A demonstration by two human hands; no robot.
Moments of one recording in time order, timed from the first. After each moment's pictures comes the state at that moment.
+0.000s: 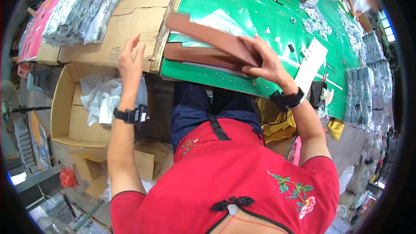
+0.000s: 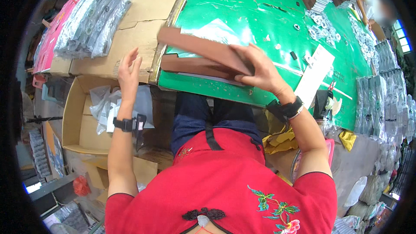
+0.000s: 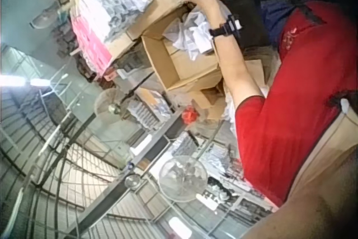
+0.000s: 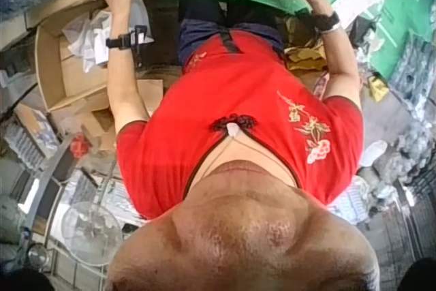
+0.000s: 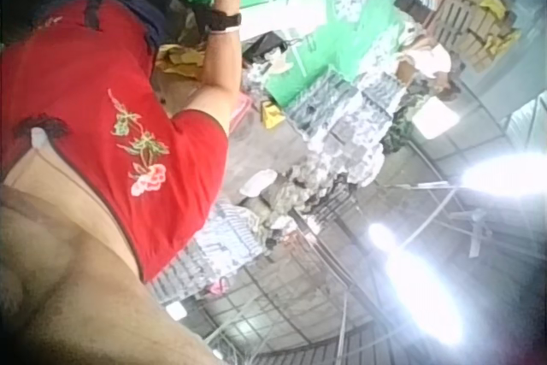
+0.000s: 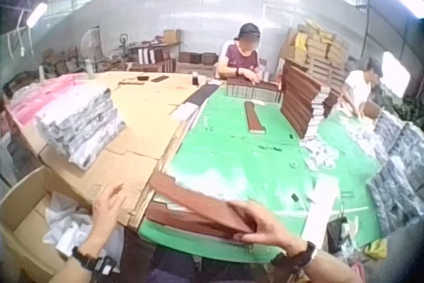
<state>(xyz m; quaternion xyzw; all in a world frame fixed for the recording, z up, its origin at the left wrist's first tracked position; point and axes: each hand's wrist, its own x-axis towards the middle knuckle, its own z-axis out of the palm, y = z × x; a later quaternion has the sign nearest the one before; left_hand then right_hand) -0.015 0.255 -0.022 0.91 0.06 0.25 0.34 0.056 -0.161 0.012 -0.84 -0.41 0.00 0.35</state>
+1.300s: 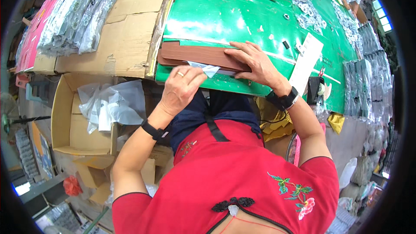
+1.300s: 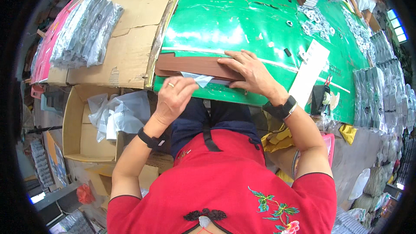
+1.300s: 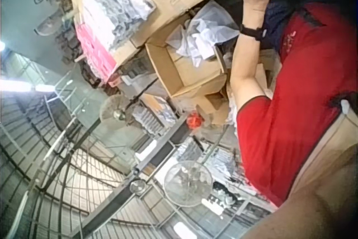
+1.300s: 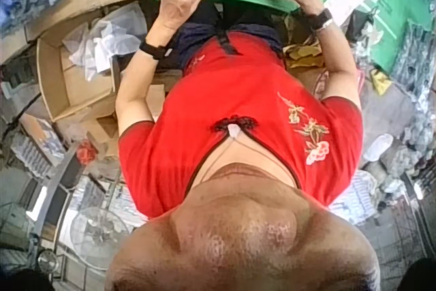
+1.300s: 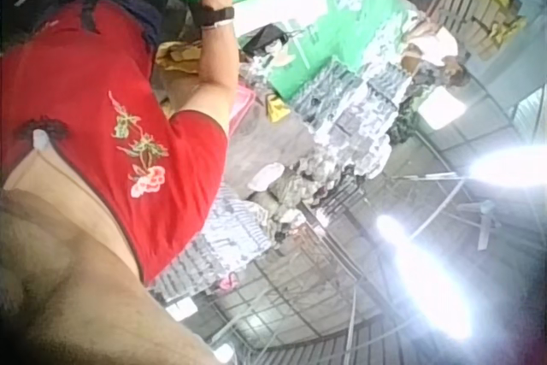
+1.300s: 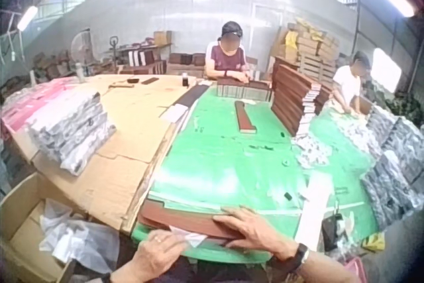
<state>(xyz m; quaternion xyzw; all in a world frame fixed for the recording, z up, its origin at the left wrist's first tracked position) -0.049 0.128 -0.027 0.89 -0.31 0.25 0.21 0.047 -0.156 -0.002 -0.87 -0.45 -0.01 0.21</state>
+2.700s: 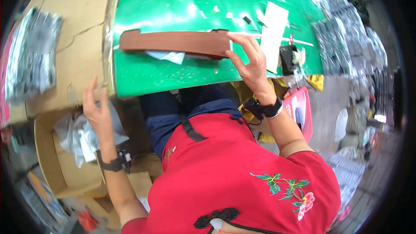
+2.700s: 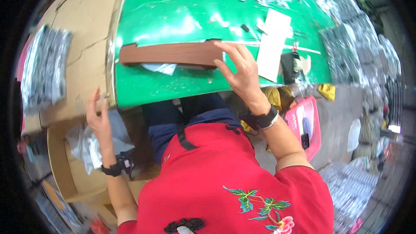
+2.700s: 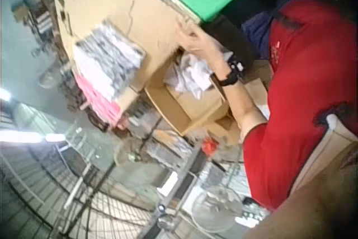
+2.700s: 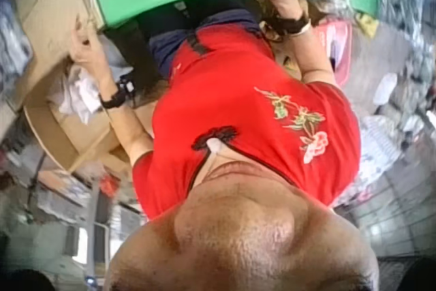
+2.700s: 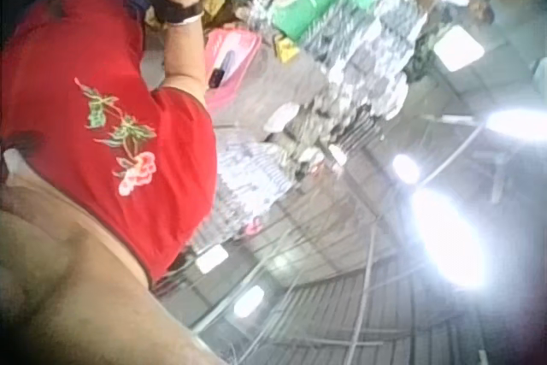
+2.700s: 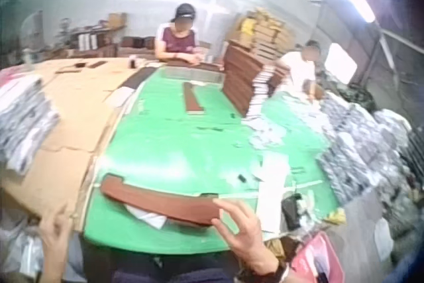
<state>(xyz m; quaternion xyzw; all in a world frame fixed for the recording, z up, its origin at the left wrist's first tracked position) -0.063 0.236 -0.014 0.93 0.03 0.20 0.31 -0.017 -0.177 0.010 -0.90 -0.20 -0.23 0.33</state>
